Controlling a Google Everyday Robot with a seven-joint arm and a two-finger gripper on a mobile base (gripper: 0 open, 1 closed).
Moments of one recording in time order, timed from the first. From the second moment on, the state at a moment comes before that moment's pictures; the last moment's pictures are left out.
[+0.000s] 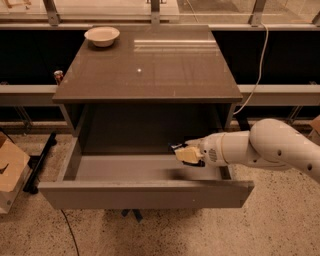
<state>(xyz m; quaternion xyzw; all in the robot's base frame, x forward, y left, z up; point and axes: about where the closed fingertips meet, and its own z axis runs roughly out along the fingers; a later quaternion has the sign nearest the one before) 0.549 -0.084 0.715 -0.30 0.83 0.30 0.36</state>
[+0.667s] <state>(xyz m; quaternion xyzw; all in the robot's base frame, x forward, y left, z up) 0.582 -0.082 0.657 -0.28 0.85 0.30 0.34</state>
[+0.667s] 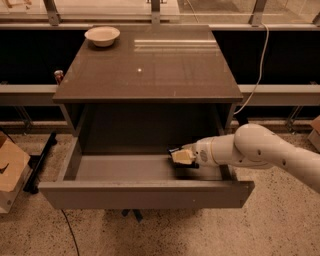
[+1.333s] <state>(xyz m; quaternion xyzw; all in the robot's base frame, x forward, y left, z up) 0.584 -0.078 0.652 -0.28 0.85 0.30 0.33</state>
